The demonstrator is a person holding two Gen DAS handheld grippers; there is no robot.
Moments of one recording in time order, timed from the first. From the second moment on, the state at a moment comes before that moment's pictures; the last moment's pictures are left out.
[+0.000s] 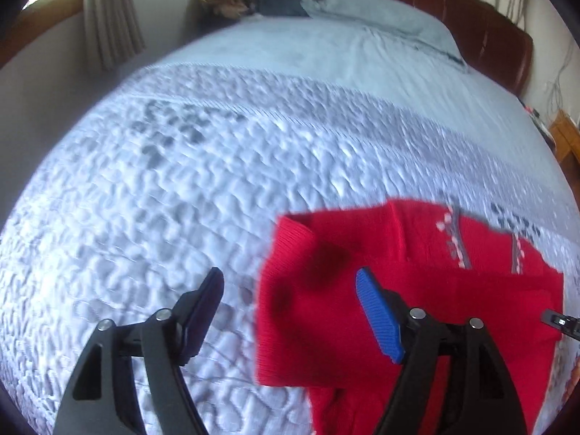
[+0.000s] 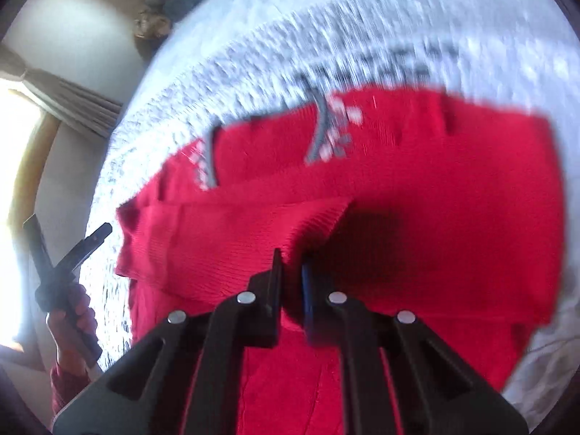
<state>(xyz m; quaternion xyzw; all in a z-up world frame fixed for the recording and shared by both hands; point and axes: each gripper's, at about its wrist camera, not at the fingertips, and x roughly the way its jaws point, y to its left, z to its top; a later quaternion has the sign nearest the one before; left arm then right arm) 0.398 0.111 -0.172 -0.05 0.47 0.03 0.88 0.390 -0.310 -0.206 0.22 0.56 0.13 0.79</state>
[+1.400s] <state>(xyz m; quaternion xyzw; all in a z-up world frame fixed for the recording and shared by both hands) 0.232 0.077 -0.231 0.06 0.55 -0.02 0.83 0.180 -0.353 -0.213 0.13 0.57 0.02 0.81</state>
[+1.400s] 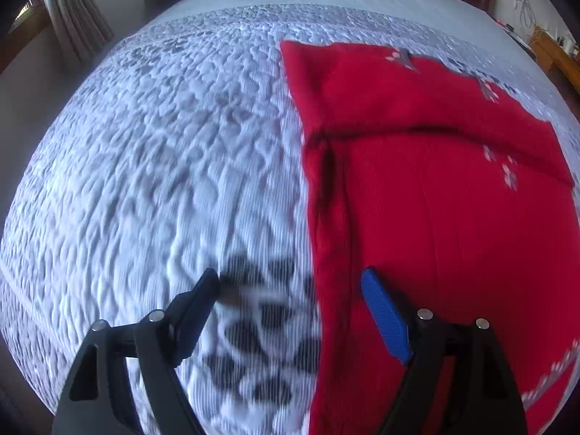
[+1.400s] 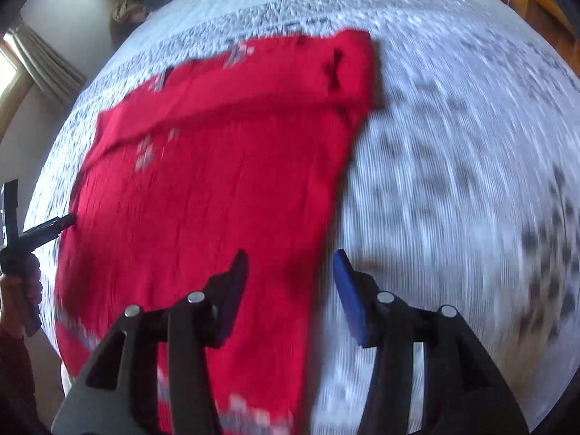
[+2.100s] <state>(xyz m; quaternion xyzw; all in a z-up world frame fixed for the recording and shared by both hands) 0.055 0.092 -0.223 0.05 0.57 -0.06 0.82 -0.016 -0.310 -0.217 0.14 0.60 0.03 0.79</state>
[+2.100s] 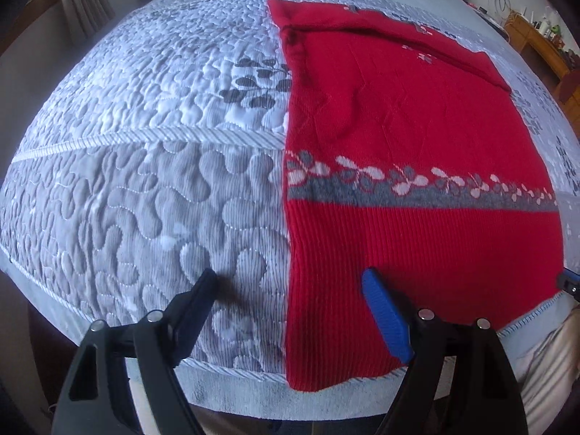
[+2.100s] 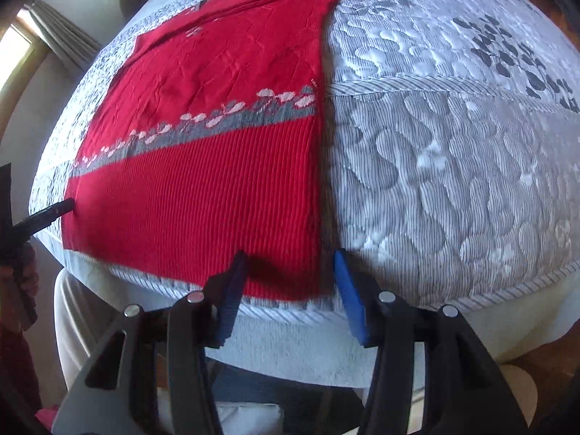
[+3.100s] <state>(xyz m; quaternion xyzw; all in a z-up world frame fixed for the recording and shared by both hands) 0.030 0.105 -0.215 -0.07 0.58 -0.11 0.80 -0.021 -0.316 -0.202 0.21 0.57 0.09 0.79</state>
